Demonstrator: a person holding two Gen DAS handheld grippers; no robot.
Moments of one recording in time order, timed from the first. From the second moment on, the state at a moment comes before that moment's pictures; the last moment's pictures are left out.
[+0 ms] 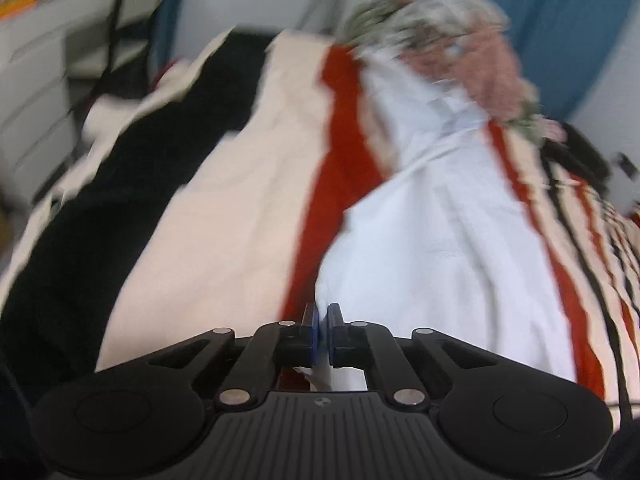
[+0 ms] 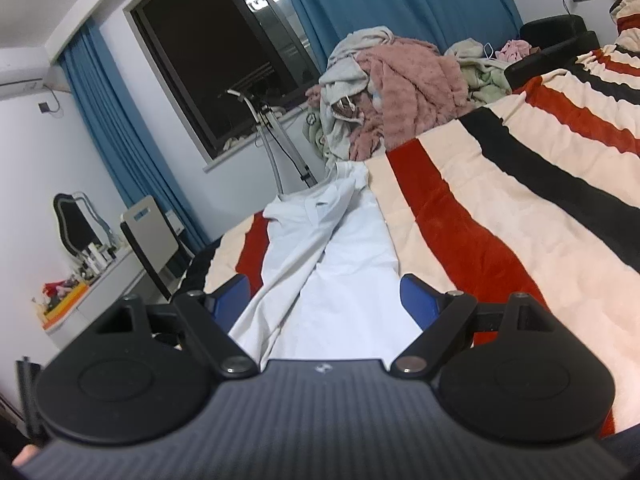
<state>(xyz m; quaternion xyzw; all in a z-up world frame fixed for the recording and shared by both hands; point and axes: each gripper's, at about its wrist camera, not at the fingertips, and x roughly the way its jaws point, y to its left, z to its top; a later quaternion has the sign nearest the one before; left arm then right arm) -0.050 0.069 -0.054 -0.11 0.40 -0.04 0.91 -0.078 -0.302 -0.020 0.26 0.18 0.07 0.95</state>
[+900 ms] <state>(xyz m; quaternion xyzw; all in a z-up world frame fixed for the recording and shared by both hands) -0.100 -0.105 -0.063 -0.01 0.39 -0.26 0.88 -0.112 -0.319 0.015 0.20 0.17 0.07 0.96</state>
